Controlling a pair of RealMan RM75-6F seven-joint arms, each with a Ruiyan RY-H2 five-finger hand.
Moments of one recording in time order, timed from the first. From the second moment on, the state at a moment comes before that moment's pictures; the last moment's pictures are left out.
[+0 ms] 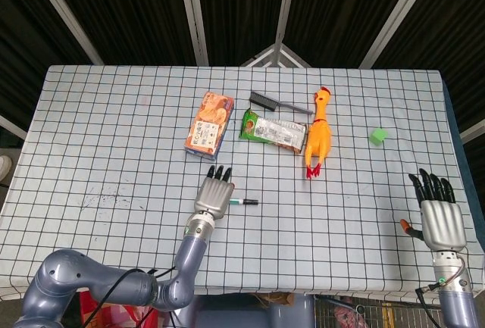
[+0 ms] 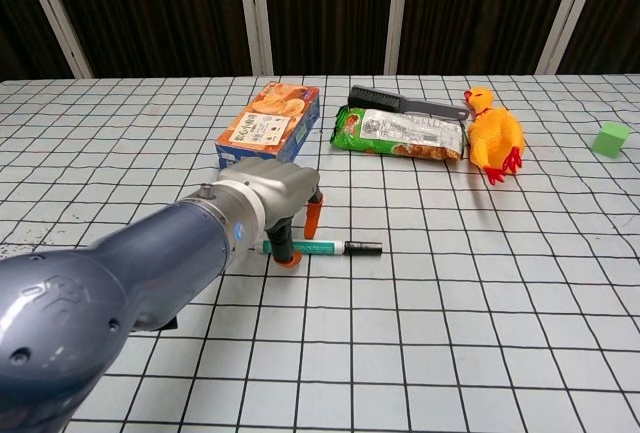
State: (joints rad) left arm -1.07 -1.98 -0.26 -1.47 0.45 1.24 1.06; right arm 0.16 -1.26 0.12 -1.50 -1.32 1.37 -0.20
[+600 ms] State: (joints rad) left arm -1.06 -2.01 -0.26 -1.43 0.47 1.22 1.08; right arm 0.16 -1.28 0.12 -1.47 -1.31 1.36 -0.19
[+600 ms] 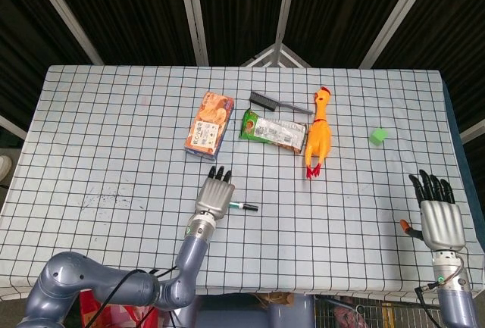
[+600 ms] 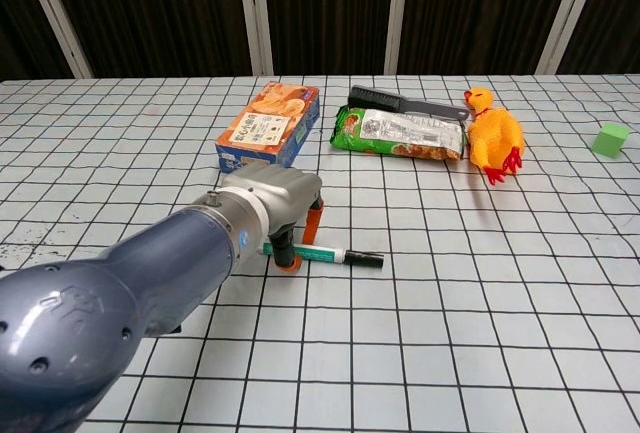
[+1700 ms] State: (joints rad) left arm -0.98 -1.96 -0.26 -1.47 0.57 1.22 0.96; right arm 0.16 -1.27 0.12 -1.49 -1.31 1.37 -0.21
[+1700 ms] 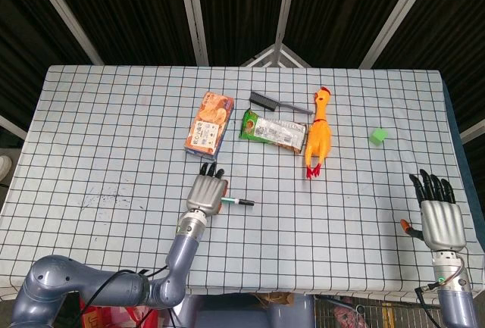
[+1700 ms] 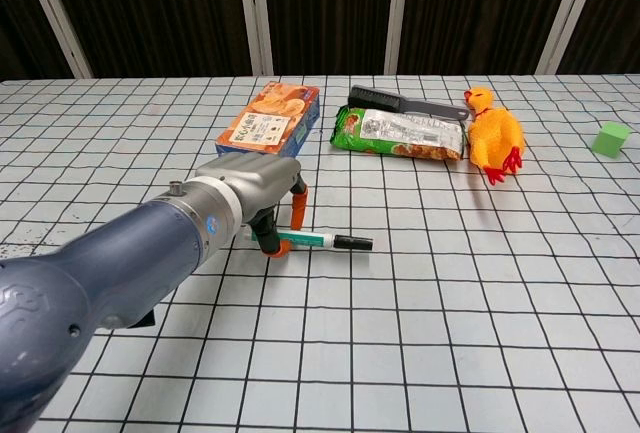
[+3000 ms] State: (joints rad) left arm -1.01 -1.75 -0.39 -1.82 0.58 1.40 1.02; right arm 0.49 -1.37 0.30 -1.91 -1.01 1.17 -0.54
